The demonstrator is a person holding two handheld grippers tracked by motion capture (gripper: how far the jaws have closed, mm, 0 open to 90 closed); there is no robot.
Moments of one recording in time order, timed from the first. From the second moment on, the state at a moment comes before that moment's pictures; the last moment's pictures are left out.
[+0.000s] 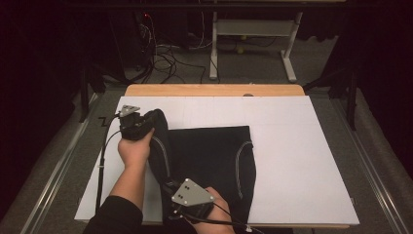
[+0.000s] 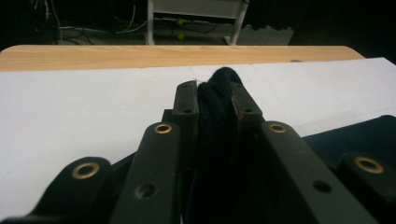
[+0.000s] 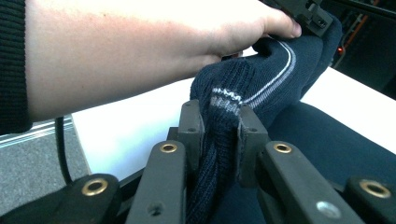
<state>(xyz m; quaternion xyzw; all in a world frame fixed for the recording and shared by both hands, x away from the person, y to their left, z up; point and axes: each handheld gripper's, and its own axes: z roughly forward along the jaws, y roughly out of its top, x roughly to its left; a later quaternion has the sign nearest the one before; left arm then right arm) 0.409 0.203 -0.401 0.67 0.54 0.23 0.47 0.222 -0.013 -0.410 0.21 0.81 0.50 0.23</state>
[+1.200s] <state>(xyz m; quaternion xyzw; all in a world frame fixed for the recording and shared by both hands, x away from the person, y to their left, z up) 0.429 0.076 -0.406 0.71 0.48 0.21 0.47 0.215 -0.120 -0.436 0.28 0.79 0.48 0.26</state>
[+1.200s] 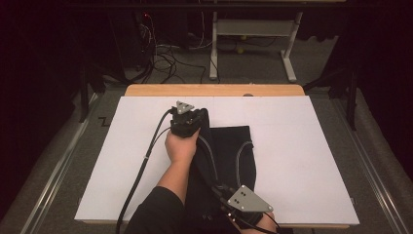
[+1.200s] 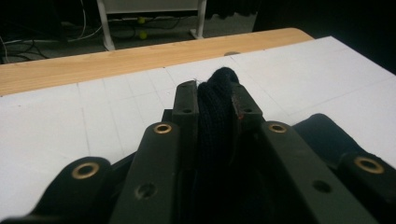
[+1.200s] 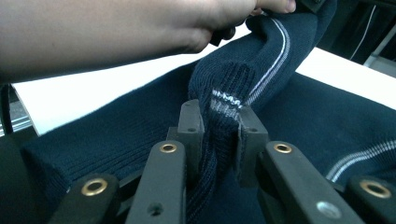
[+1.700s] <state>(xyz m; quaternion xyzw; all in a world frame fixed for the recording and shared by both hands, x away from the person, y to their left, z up) 0.433 0.038 -0.415 0.74 0.46 0.20 0.45 0.210 -0.146 -0.444 0.31 0.79 0.47 0.26</state>
